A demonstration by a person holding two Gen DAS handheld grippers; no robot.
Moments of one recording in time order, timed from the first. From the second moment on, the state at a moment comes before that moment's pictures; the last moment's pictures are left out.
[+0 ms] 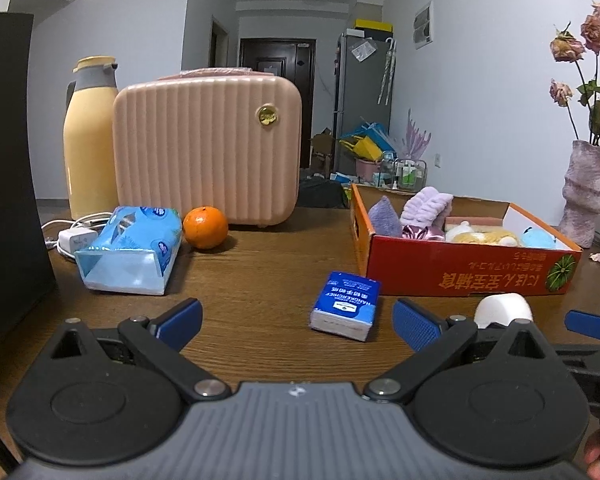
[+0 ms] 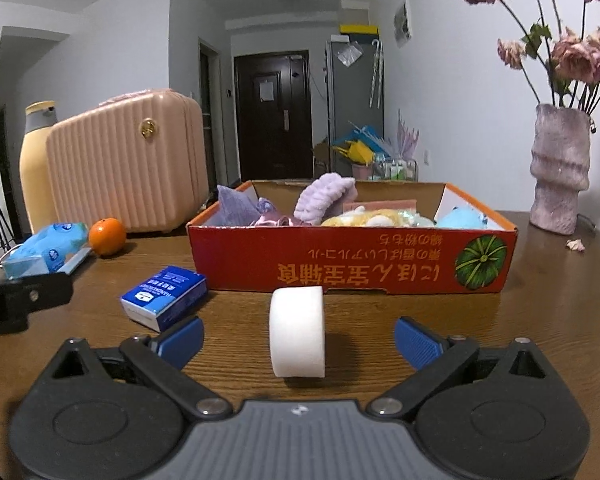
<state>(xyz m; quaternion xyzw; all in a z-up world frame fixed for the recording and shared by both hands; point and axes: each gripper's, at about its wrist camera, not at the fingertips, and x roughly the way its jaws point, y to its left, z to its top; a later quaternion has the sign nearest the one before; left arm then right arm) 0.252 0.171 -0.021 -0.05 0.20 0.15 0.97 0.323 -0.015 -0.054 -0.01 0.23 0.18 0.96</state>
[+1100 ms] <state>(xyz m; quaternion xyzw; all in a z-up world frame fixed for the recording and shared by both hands) 0.270 0.182 -0.031 -0.05 0.23 0.15 0.96 0.362 -0.002 -0.060 -0.01 0.27 0.18 0.95</state>
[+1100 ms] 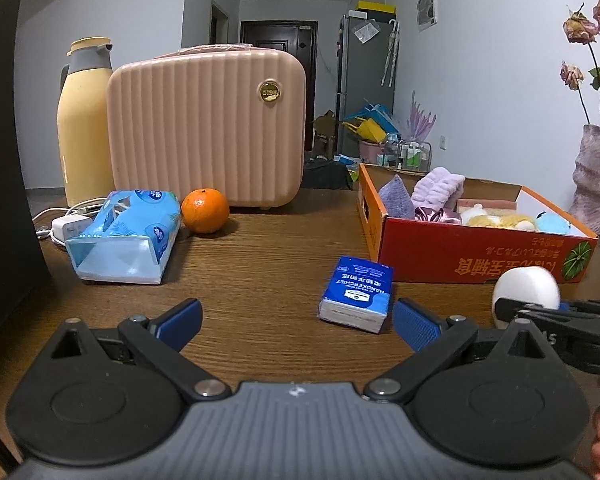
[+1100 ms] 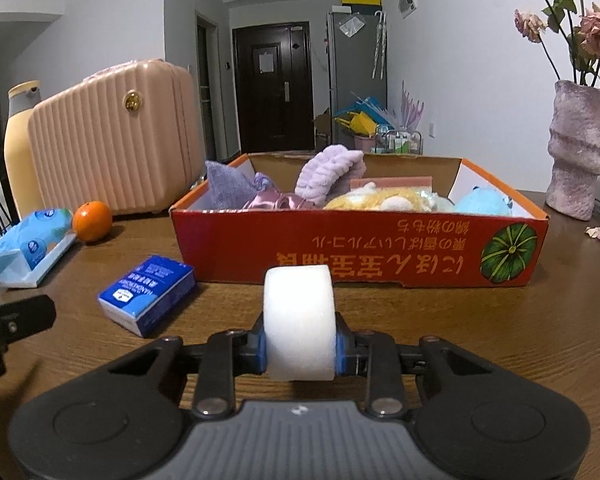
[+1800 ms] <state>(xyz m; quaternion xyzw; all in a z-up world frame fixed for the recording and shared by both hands) 0.327 0.179 -0.039 -0.04 0.25 0.12 0.96 0.391 -0.042 -0.056 0.00 0.24 0.15 0.96</state>
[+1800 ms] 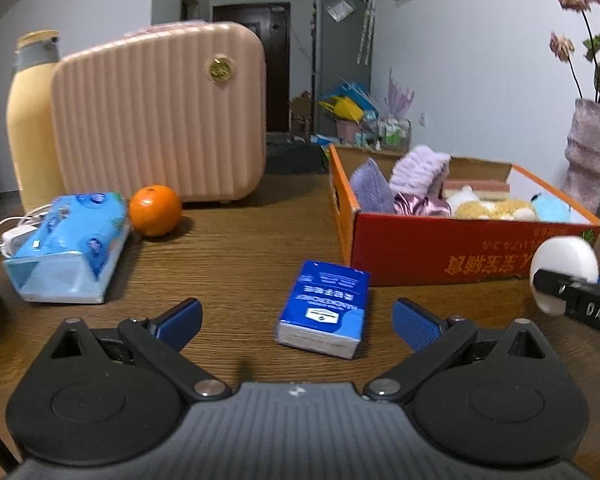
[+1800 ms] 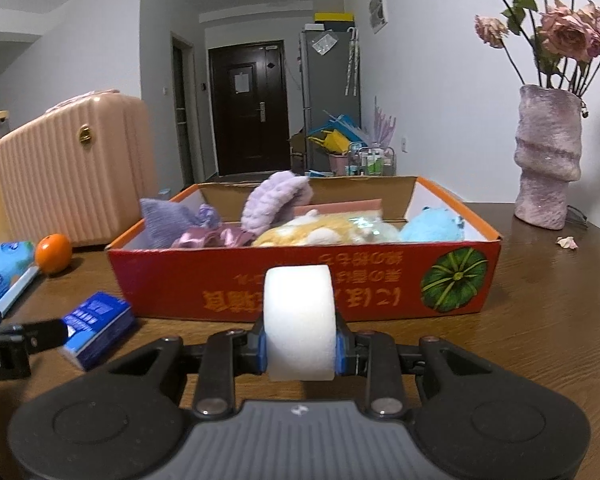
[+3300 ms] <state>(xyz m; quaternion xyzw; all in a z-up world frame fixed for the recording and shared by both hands) 0.397 0.177 -0.064 -0.03 0.34 0.07 0.94 0.420 -0.079 -0.057 0.01 0.22 0.13 0.97</state>
